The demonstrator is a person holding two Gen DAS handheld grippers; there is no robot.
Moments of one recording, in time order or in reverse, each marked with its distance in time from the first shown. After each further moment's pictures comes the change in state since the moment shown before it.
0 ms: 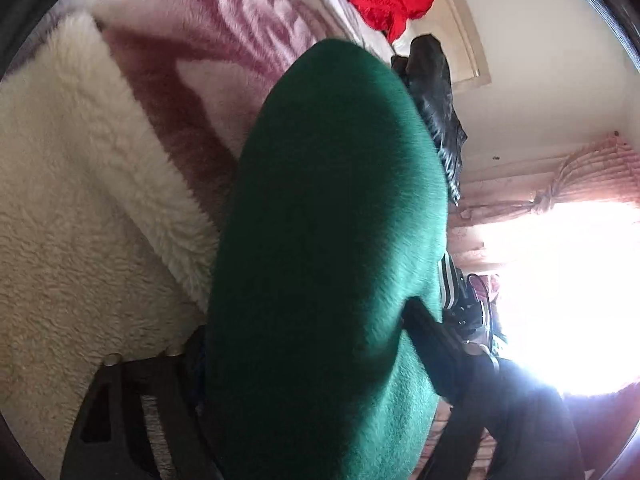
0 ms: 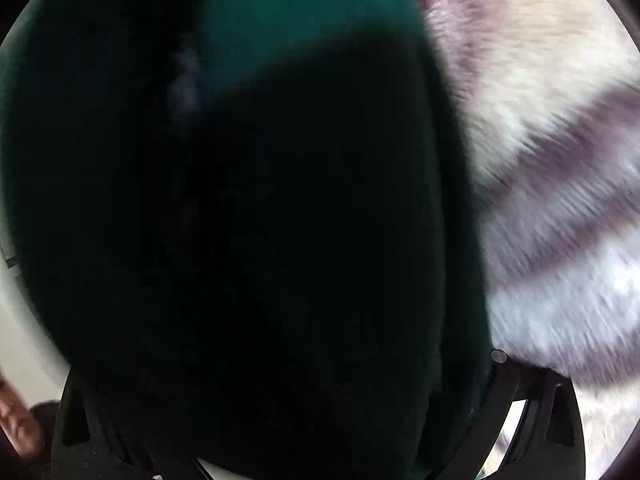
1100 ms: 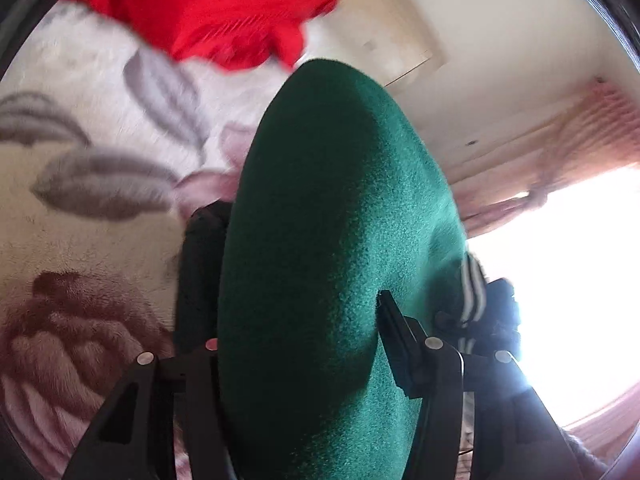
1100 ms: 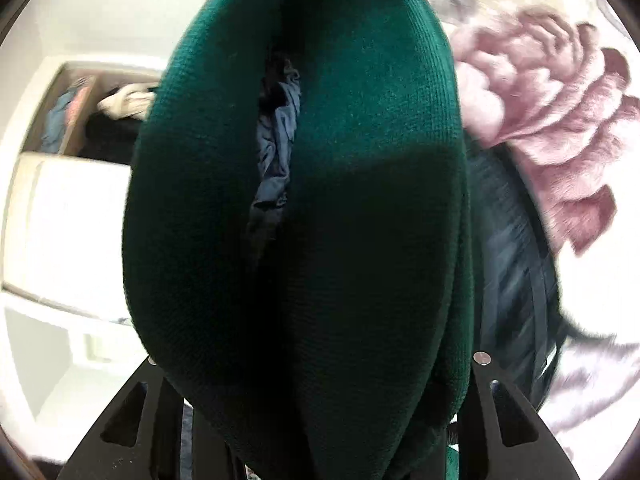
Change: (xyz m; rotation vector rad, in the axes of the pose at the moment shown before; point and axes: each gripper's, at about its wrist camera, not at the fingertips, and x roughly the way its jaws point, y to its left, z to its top) left arm 0.198 -0.217 0.335 0.263 0.050 0.007; right arm -0.293 0.211 0.196 -0.184 -0.539 -0.072
